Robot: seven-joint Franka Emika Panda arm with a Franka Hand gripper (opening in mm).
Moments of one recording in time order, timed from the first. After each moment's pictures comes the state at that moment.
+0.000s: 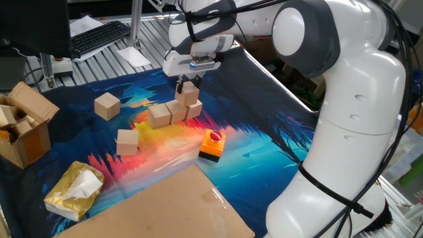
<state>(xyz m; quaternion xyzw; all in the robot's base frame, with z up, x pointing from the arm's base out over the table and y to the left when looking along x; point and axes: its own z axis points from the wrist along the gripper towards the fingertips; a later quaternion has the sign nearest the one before) 0.593 -0.081 0.170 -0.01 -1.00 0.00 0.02</state>
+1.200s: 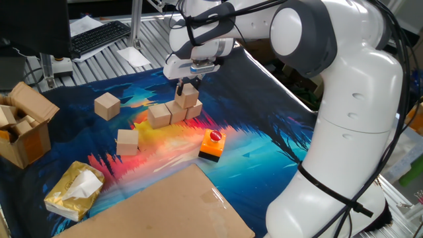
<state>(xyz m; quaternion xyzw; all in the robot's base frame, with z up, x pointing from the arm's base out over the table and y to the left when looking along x) 0.594 -0.083 0.161 0.00 -1.00 0.00 0.01</state>
